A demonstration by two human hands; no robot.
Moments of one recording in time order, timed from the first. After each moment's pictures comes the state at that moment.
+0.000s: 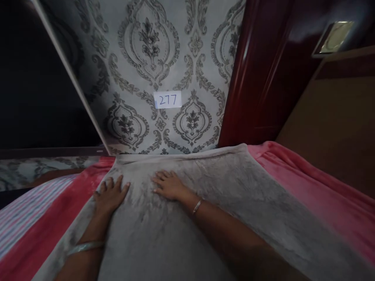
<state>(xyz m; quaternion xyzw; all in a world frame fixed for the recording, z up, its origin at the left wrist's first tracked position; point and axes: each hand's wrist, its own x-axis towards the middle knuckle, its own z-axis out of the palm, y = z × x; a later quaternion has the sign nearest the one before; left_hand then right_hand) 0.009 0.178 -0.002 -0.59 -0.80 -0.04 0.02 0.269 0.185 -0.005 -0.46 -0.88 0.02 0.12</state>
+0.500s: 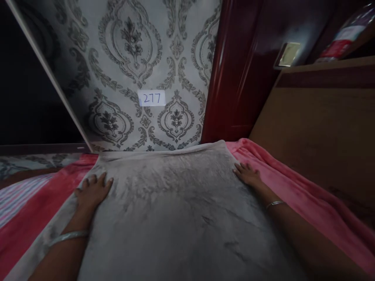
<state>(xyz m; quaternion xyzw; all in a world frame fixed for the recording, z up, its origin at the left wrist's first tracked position) 0.018 0.171 0.015 -0.60 -0.79 -0.06 0.02 0.633 0.110 -0.025 -0.83 -0.55 0.02 0.01</state>
